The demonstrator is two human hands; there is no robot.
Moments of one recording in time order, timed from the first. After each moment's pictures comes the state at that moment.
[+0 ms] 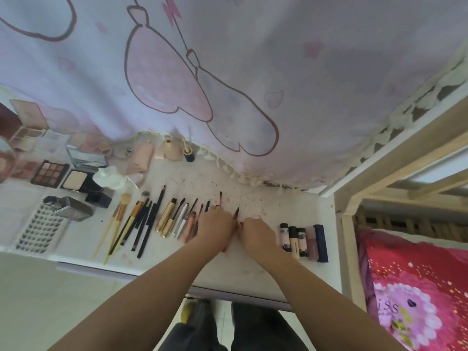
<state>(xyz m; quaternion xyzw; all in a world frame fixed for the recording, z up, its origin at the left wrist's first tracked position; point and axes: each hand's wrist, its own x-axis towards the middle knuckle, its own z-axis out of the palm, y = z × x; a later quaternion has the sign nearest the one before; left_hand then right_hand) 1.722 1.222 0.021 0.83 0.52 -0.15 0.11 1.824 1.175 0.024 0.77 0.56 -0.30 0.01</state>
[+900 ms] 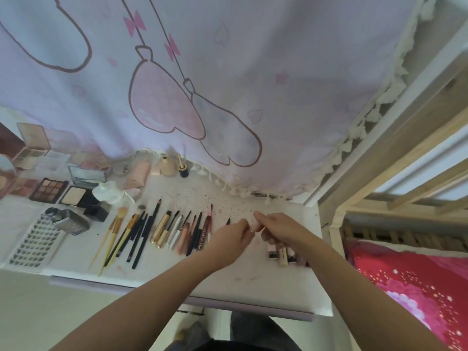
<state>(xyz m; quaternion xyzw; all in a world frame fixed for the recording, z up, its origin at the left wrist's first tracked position) 1.737 1.185 0.060 0.83 0.44 0.03 0.34 1.899 1.158 0.097 0.71 0.38 -0.56 -0.19</state>
